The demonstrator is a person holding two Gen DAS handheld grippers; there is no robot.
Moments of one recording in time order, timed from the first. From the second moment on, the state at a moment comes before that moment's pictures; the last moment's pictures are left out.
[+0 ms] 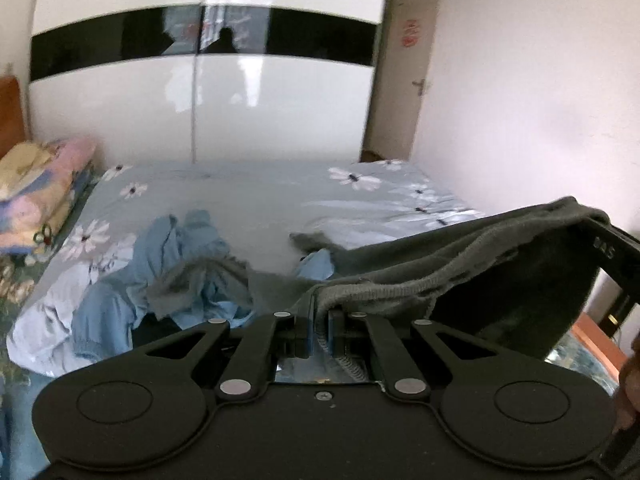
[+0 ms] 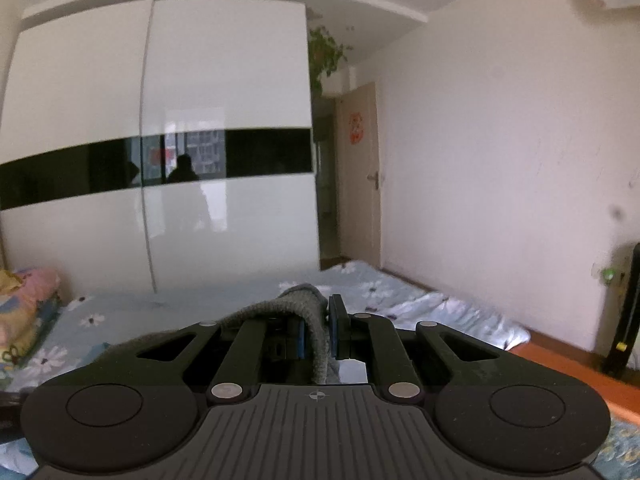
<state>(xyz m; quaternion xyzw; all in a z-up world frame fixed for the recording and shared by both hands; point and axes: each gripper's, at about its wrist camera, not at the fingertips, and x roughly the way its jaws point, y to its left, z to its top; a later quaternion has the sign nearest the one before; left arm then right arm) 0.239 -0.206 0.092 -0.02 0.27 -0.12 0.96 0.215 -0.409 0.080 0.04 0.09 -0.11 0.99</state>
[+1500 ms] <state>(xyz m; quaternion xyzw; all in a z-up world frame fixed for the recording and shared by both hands) 0.193 -0.020 -0.050 -0.20 0.43 -0.05 0.88 0.238 -0.238 0.033 -0.06 0.26 0.07 0.96</state>
